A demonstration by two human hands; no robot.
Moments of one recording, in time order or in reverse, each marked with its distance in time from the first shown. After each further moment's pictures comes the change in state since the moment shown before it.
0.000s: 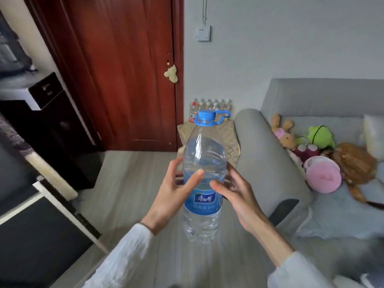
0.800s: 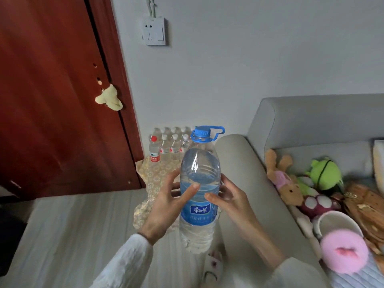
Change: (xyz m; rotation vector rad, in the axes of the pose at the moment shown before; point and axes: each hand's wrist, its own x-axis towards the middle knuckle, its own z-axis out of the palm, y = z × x) left_hand 0.557 -0.093 0.109 -0.070 -0.157 -0.134; right_hand 0.506 0.060 -0.211 -0.076 0.098 0.156
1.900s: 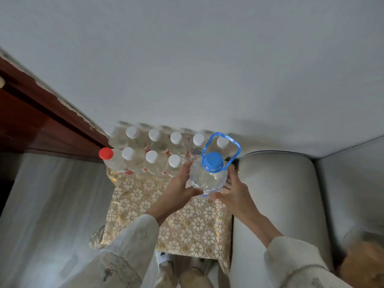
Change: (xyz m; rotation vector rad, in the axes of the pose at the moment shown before) left_hand 0.505 -0.213 0.034 0.267 0.019 -0.403; right_hand 0.522 0.232 -0.147 -0.232 -0.282 0.290
